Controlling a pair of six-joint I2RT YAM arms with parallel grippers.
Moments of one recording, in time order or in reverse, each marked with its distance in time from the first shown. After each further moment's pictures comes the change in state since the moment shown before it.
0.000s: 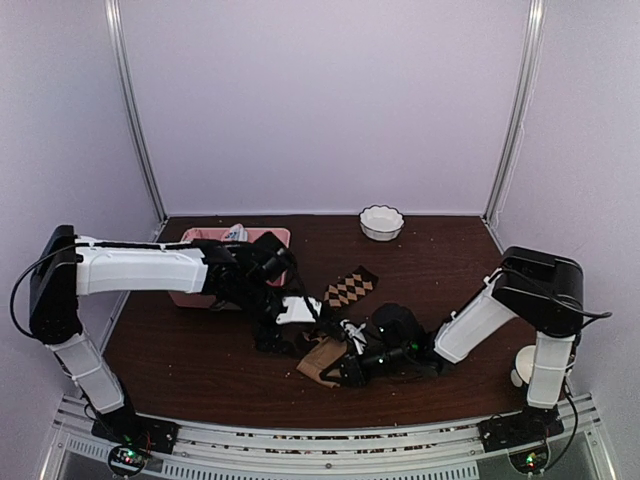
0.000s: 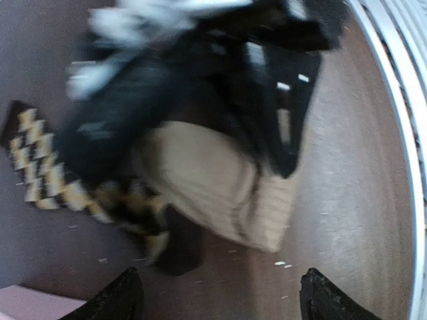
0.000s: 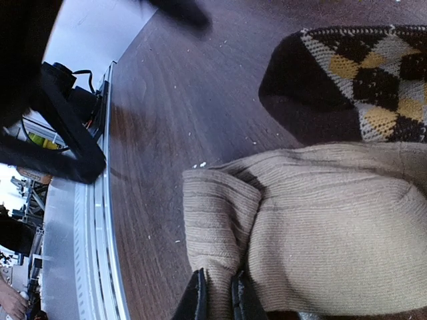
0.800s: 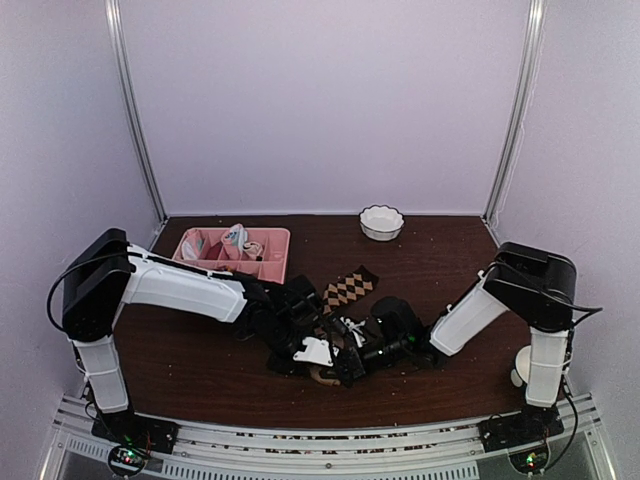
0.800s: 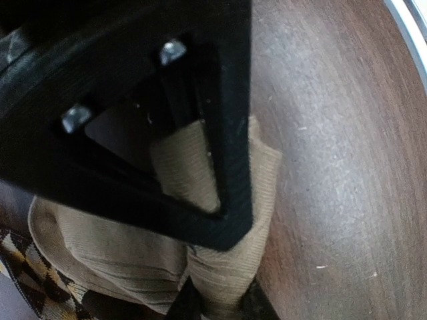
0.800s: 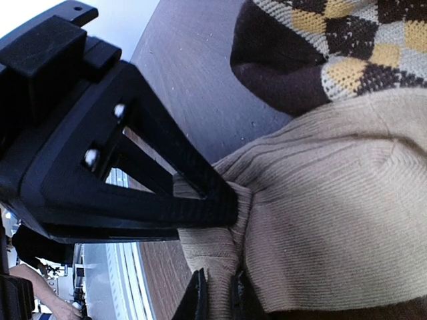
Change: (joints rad) left arm -0.122 0.190 -0.026 0.084 -0.062 0.053; right arm -0.060 0.048 0.044 -0.029 -0.147 0.161
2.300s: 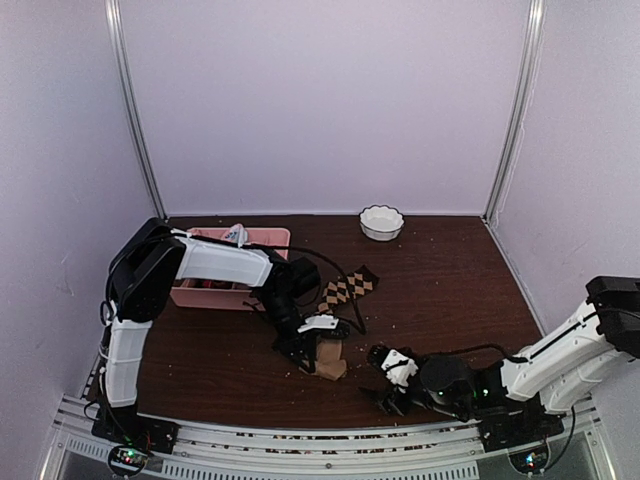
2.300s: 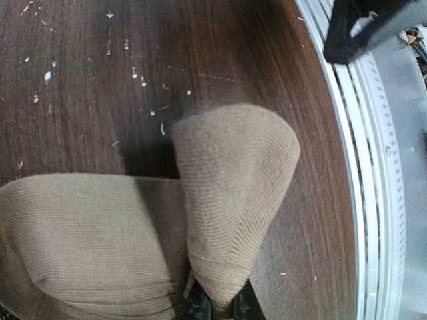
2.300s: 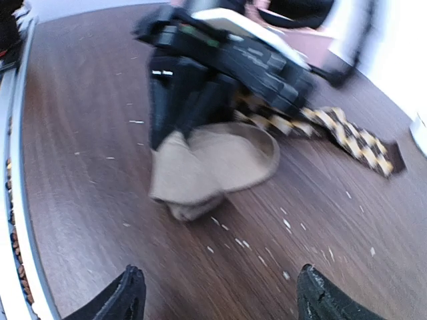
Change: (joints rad) left arm 0.190 0.298 0.347 -0.415 0.494 -0.025; right arm 0.432 -0.570 -0.436 0.003 1.113 -0.631
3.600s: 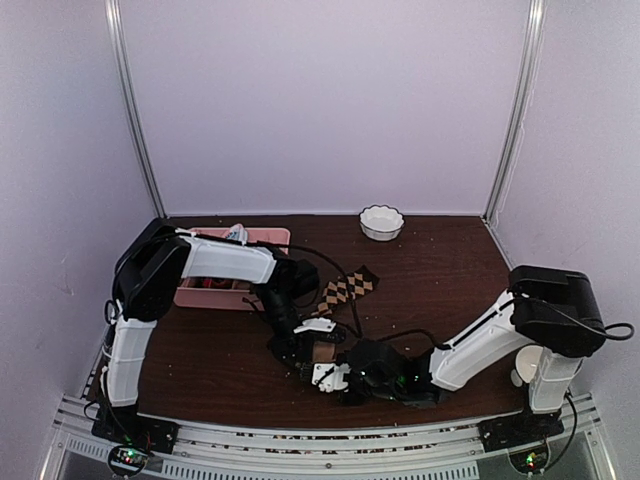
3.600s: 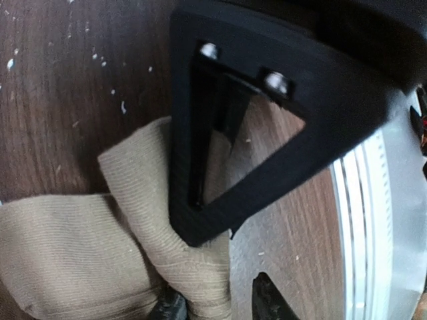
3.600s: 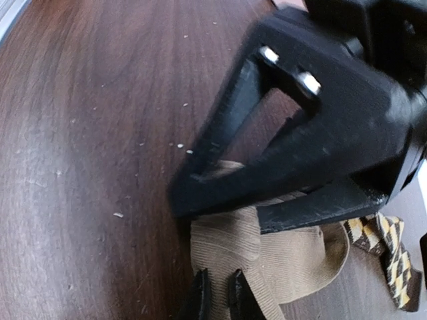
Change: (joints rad) left arm 0.007 0.040 0.062 -0.140 0.007 0.114; right arm -0.093 0.453 0.431 -0.095 -0.225 -0.513
